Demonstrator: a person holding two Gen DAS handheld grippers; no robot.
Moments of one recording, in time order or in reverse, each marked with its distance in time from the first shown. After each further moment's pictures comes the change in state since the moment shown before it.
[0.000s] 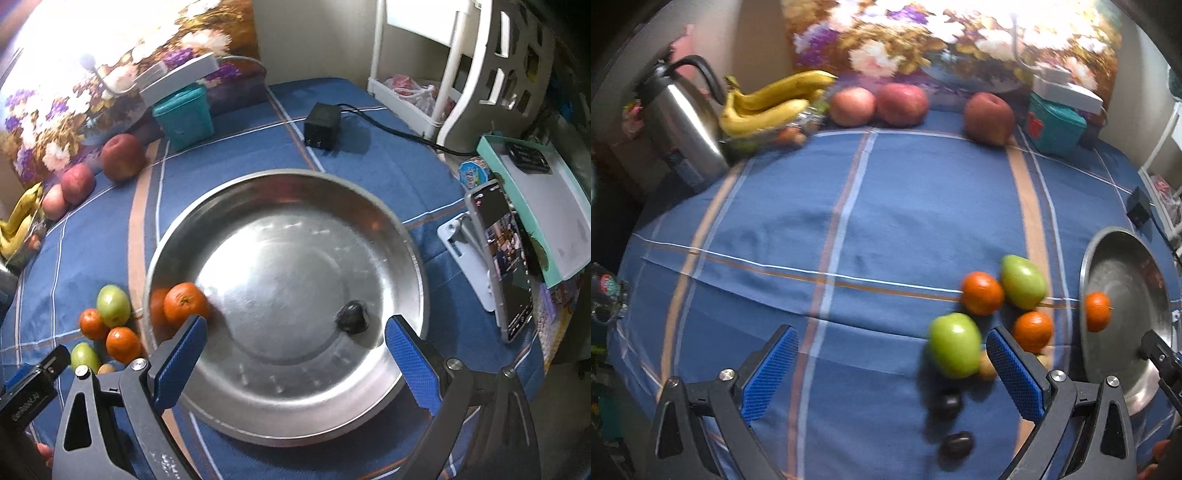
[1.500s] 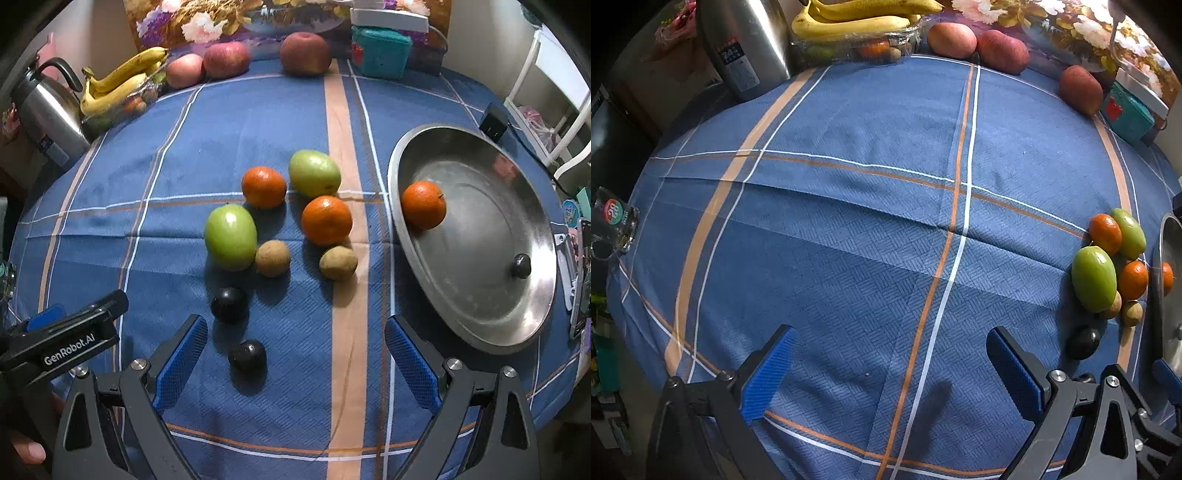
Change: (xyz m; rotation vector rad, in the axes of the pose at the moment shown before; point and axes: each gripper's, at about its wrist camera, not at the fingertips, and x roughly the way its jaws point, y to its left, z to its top) left arm 0.040 0.109 -0.054 -0.119 0.187 0.037; right arm -0.009 0.150 -0.087 -0.338 0.140 0.158
